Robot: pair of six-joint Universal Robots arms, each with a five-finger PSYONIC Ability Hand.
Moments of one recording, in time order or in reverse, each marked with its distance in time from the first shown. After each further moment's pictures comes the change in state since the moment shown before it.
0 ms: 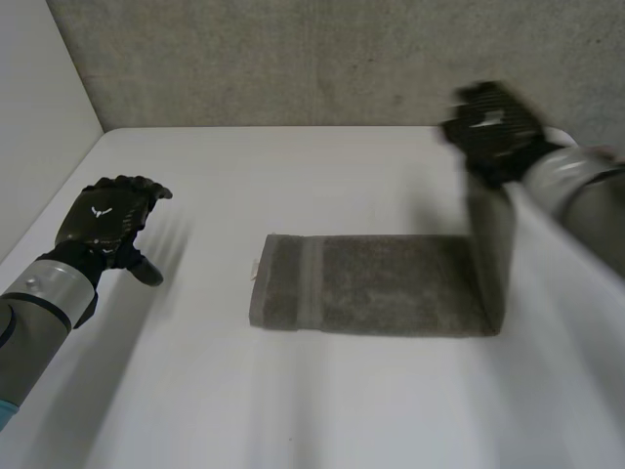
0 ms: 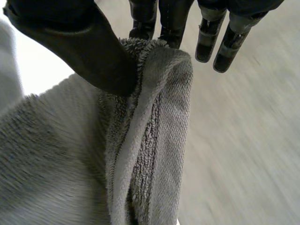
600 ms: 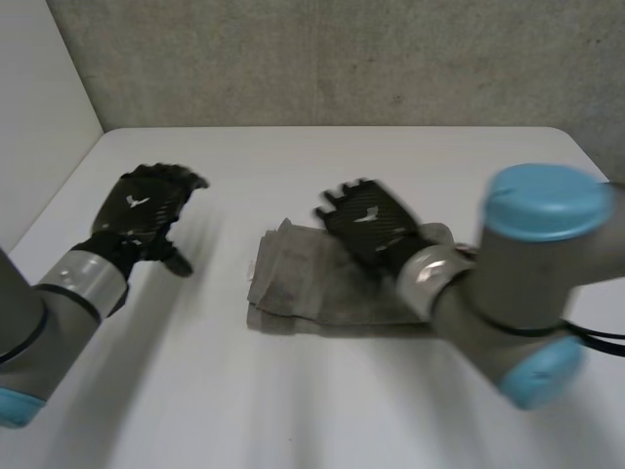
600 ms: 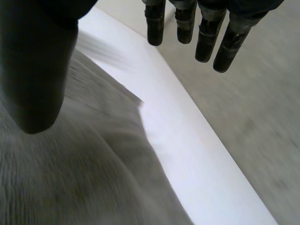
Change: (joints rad) left arm -0.129 -0.032 0.076 0.005 -0.007 -0.023; right arm 0.239 0.069 0.146 -0.070 0.122 0.224; left_hand 0.000 0.000 0.000 0.000 0.000; right_hand -1.078 -1.064 0.000 0.000 -1.101
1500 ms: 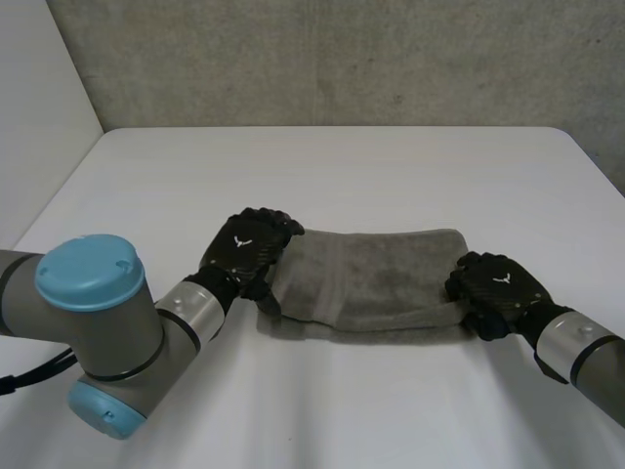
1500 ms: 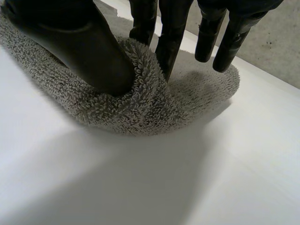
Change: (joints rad) left arm -0.270 -0.271 0.166 -0.004 -0.071 -0.057; right arm -0.552 -0.089 0.527 -0.192 -0.354 0.106; left_hand 0.000 0.000 0.000 0.000 0.000; right_hand 1.055 1.005 0.000 0.000 1.090
